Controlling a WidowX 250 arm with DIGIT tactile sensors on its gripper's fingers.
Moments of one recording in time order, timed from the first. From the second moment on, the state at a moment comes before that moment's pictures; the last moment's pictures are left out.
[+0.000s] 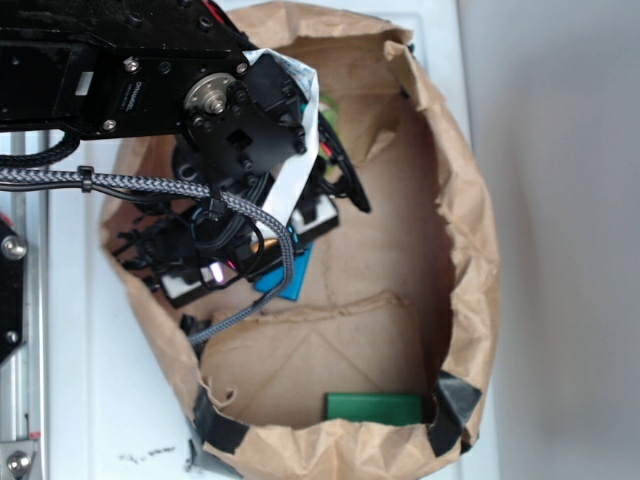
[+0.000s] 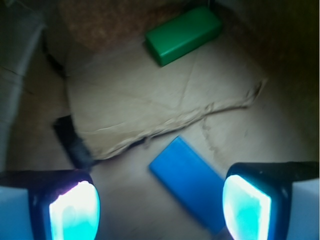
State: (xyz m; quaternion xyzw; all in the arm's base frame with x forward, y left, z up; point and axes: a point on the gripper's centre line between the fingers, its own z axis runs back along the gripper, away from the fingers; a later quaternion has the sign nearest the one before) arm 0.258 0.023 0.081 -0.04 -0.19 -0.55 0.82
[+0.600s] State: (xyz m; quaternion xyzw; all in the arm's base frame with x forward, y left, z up) arm 0.266 0.002 0.064 0.00 -0.26 -0.62 0.74
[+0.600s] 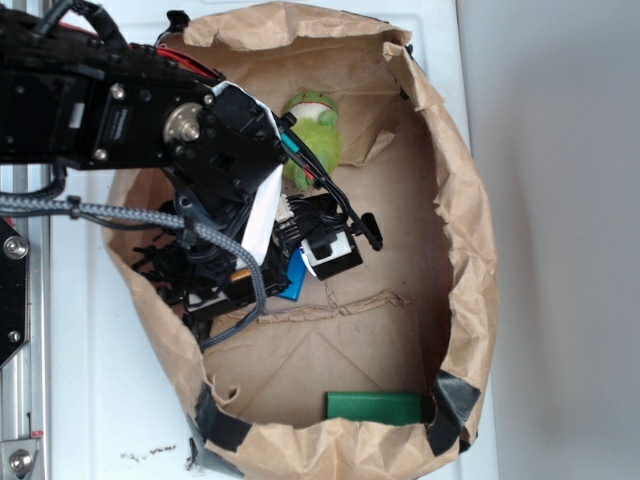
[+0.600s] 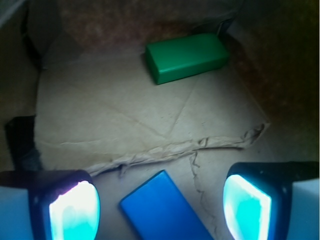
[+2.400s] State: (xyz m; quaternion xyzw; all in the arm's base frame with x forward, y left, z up) arm 0.282 0.017 0.030 0.07 -0.21 -0.64 0.74
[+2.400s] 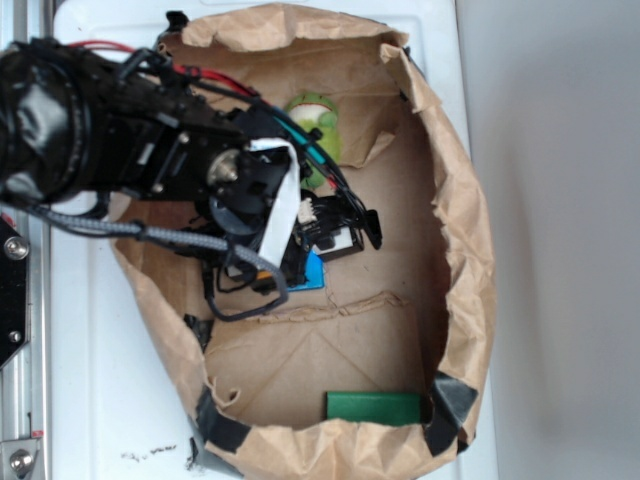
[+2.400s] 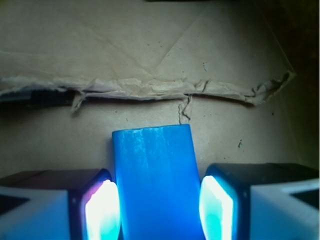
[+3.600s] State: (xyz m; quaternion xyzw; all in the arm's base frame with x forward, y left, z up) arm 0.315 0.045 0.067 -0.07 -0.12 -0.36 0.92
